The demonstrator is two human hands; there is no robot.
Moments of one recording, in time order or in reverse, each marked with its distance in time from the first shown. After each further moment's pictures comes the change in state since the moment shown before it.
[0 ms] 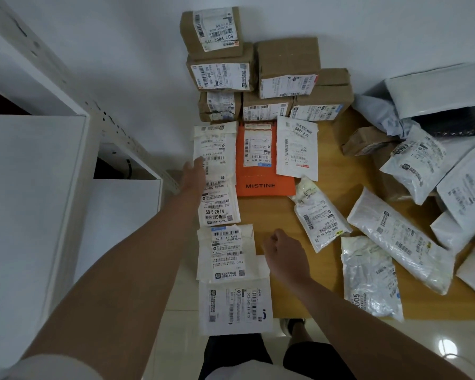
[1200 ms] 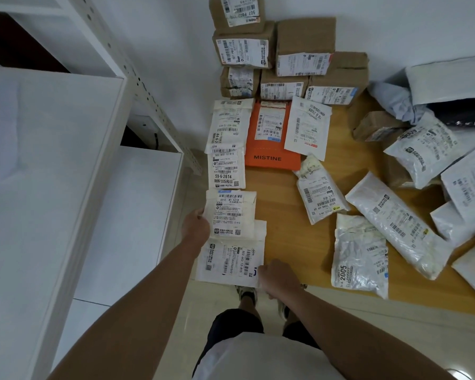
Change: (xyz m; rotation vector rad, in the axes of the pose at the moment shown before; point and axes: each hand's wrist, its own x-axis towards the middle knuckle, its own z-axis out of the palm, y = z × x) left_hand -0.192 -0.116 -0.024 0.215 0.128 -0.134; right_hand -0.085 0.056 0.026 -0.065 -0.536 0.286
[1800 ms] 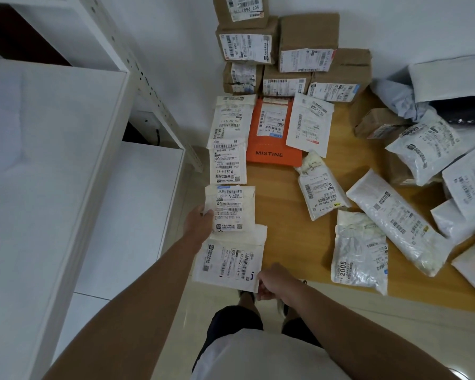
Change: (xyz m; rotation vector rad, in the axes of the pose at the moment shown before) left_hand -0.004 -0.003 0.003 -0.048 -0.061 0.047; right_hand 0.005 0.012 0.010 0.340 -0.209 0.173
